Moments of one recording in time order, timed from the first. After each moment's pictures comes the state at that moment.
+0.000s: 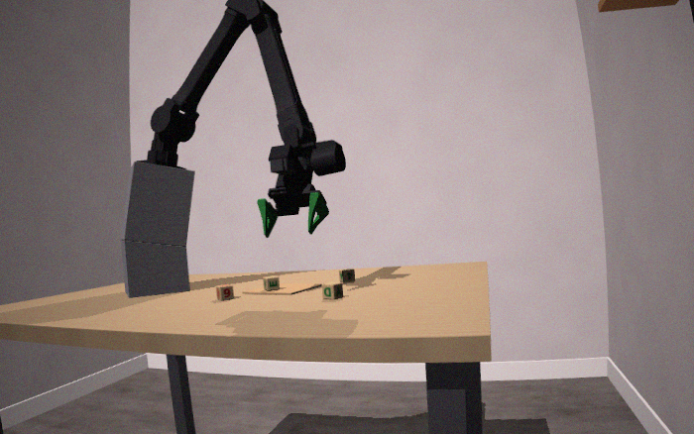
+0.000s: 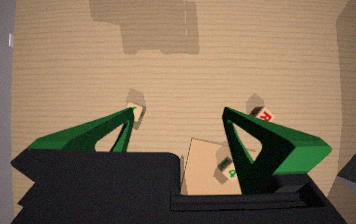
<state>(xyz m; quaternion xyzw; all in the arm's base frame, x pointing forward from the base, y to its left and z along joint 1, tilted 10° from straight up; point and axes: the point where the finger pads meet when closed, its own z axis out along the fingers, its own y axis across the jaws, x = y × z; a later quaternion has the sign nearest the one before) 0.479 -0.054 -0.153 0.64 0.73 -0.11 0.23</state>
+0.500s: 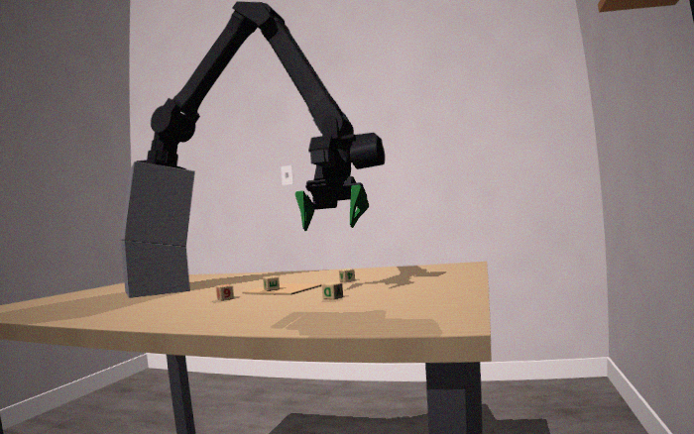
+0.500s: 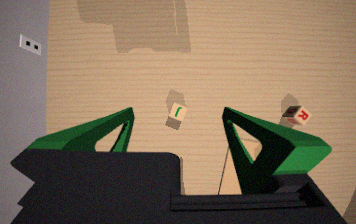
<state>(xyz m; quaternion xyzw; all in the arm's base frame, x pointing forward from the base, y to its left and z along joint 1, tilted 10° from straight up) 0.563 -0.041 -0.135 0.64 0.73 -0.11 0.22</state>
